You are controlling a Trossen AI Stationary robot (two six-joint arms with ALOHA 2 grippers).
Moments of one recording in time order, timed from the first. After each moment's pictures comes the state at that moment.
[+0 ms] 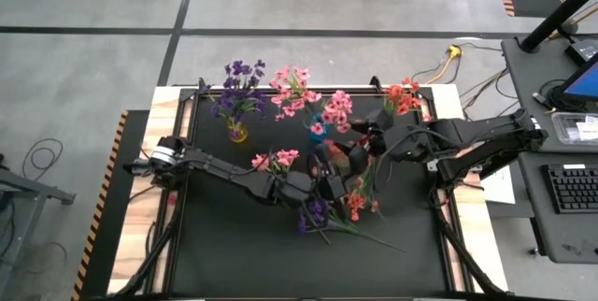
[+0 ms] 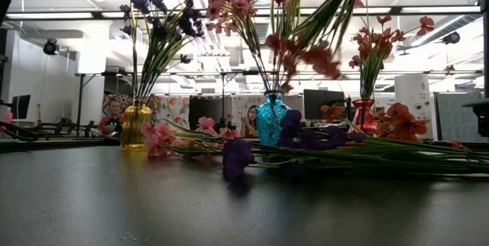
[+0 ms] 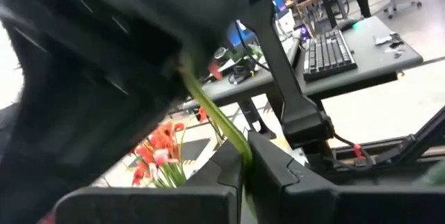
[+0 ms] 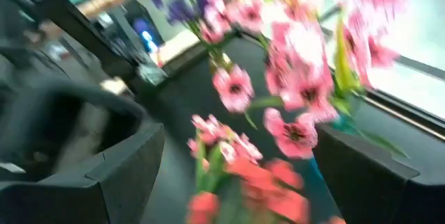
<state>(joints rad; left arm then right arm) -0.28 1.97 1.56 0.48 -0.65 0.48 0.19 1.23 1.30 -0.58 0.58 0.63</state>
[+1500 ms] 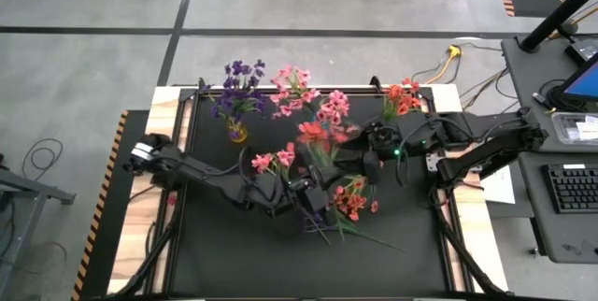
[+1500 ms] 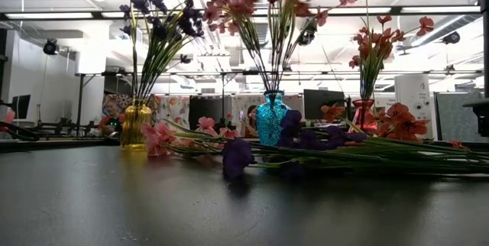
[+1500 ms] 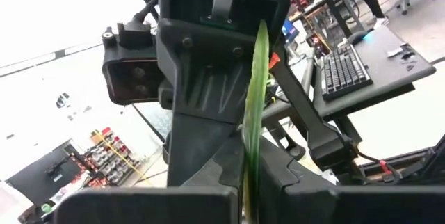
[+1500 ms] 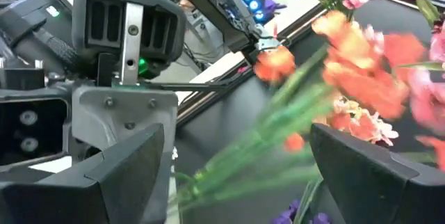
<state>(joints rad) -0.37 1.81 1.56 0.46 -0.75 0.73 0.20 1.23 1.40 -0.54 0.15 0.72</state>
